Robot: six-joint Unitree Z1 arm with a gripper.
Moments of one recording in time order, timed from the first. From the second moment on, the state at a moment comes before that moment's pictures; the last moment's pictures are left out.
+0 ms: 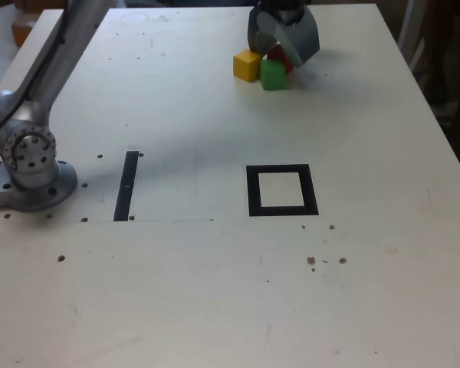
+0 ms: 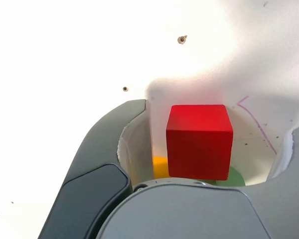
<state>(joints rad) 0.64 2.37 -2.07 1.20 0.24 1.34</state>
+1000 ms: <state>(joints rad) 0.65 2.37 -2.05 1.15 0.19 1.34</state>
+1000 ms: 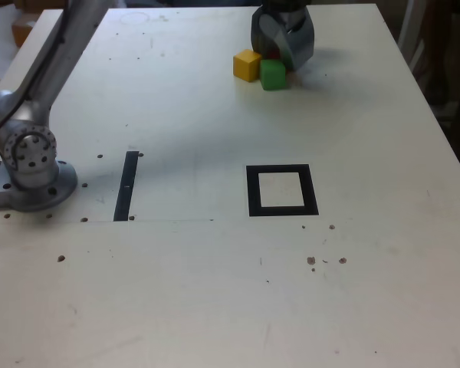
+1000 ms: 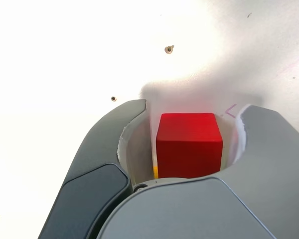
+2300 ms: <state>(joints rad) 0.42 2.22 -2.27 1.52 0.21 1.03</state>
